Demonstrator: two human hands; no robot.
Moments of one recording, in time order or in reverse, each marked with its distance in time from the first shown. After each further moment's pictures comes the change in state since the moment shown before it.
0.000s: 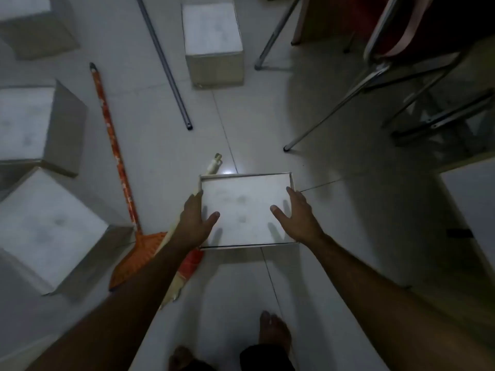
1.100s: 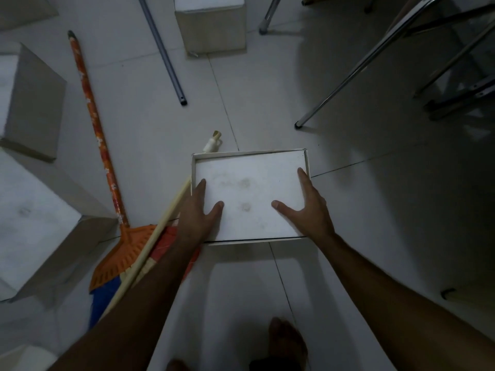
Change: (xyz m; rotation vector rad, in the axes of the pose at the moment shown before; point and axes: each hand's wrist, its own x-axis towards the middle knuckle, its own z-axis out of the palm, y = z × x) left_hand 0.031 -0.056 0.066 0.042 0.156 -0.030; right_hand 0.048 0.076 0.066 0.175 0.150 -0.133
